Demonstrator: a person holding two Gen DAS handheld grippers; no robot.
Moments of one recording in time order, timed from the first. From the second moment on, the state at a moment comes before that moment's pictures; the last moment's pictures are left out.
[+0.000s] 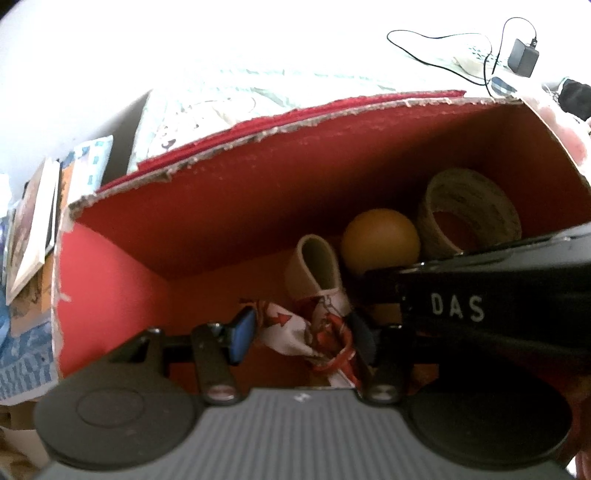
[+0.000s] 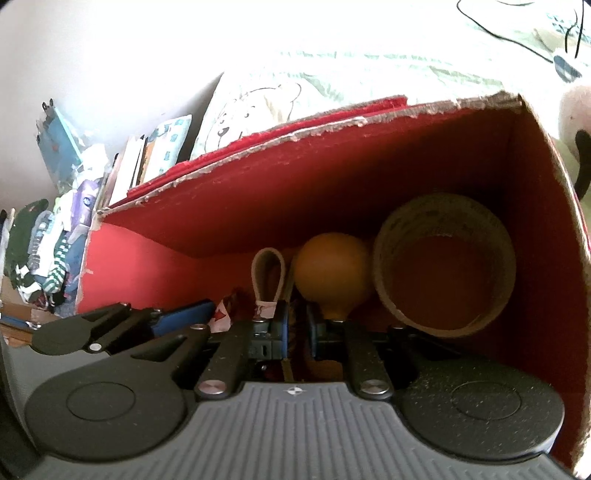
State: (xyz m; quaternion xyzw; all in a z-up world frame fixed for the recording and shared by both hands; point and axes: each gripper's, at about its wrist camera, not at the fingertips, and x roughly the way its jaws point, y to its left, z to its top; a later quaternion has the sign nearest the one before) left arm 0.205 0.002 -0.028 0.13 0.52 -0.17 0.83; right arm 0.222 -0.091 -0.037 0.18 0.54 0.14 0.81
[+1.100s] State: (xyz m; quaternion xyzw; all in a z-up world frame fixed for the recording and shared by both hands) left arm 0.199 -0.001 -0.025 0.14 0.49 -0.13 0.85; right arm 0.212 -0.103 -0.035 0.17 0.51 0.11 0.83
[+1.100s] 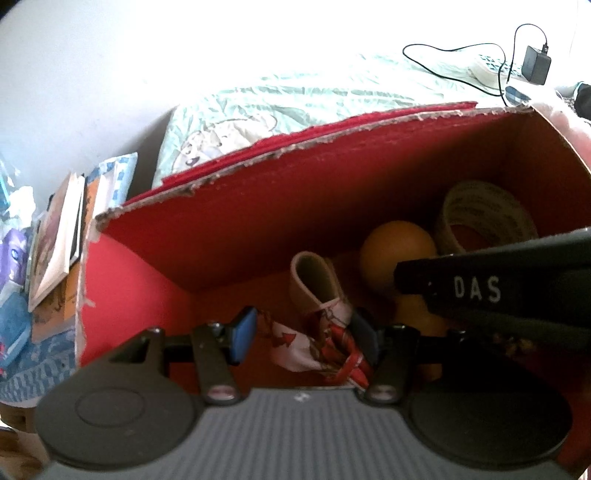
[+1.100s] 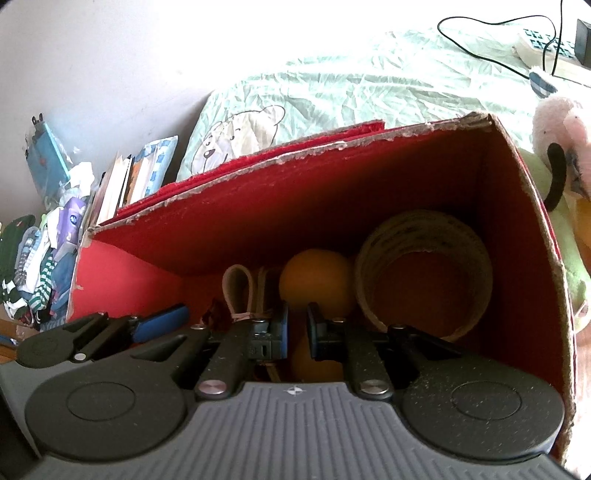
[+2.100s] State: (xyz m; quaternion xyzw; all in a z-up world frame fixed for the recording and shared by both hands) left arm 0.193 -0.001 -0.020 0.16 0.46 -0.09 0.87; right arm 0.206 -0.104 -0.031 0.18 0.48 0.11 0.85
